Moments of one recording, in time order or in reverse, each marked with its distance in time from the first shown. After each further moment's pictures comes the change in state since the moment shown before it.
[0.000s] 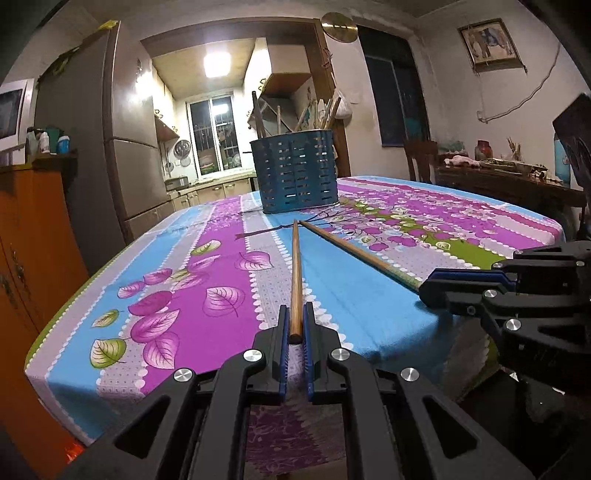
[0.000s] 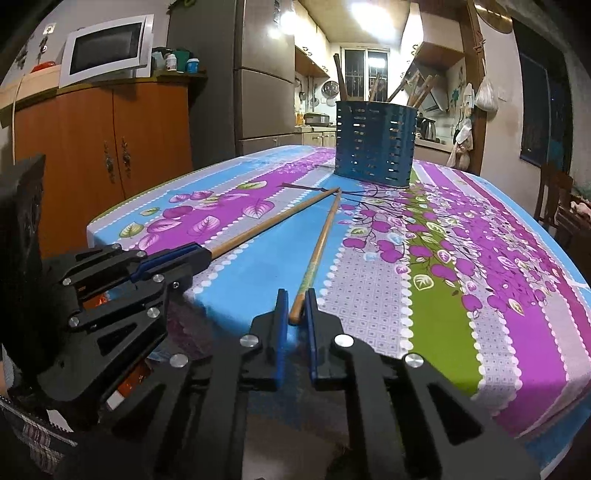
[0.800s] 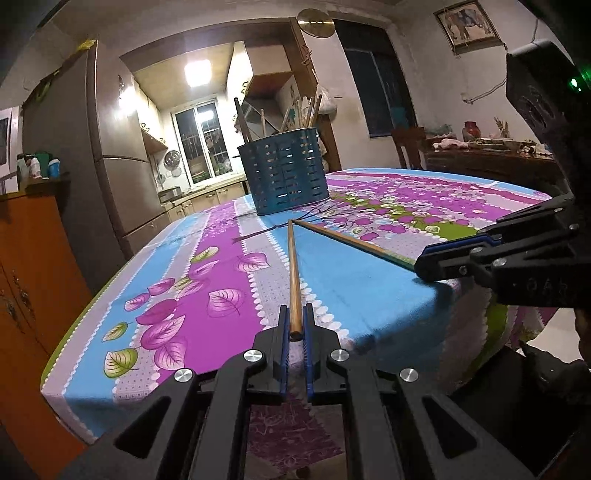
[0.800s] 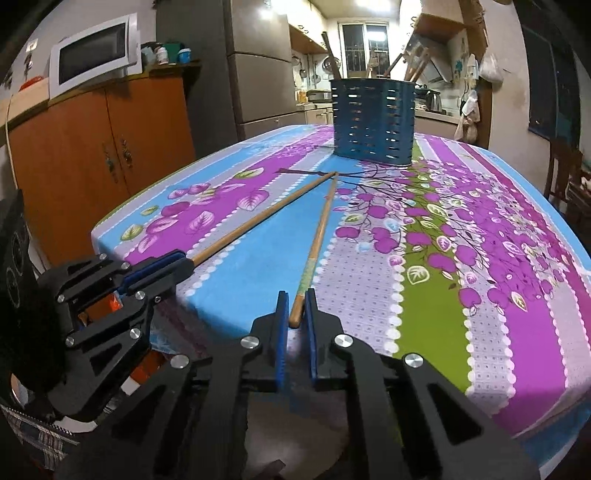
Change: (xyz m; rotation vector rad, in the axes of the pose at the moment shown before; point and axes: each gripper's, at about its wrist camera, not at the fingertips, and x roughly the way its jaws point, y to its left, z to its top) left arm -0.004 -0.006 -0.001 0.095 0.010 0.002; right arm 0.005 -0.016 0.011 0.058 0.101 0.052
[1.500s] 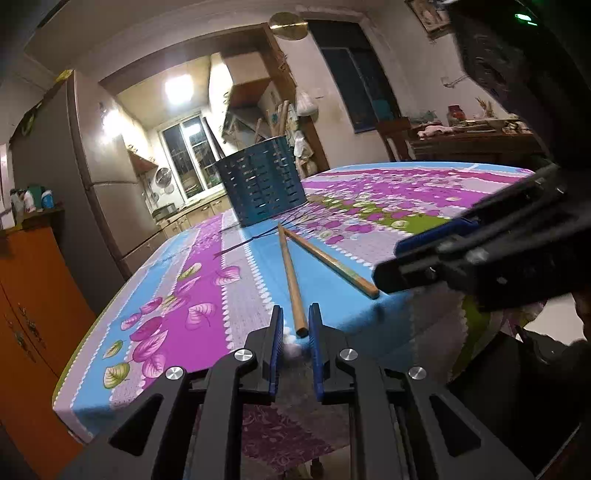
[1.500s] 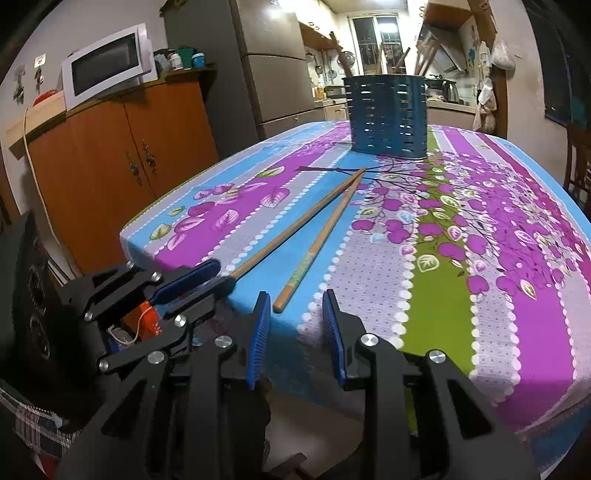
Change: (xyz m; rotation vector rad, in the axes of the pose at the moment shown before) left arm -0.009 -0.029 0.005 0.090 -0.004 0.008; right arm -0.013 0.000 -0.002 0.014 0.020 0.121
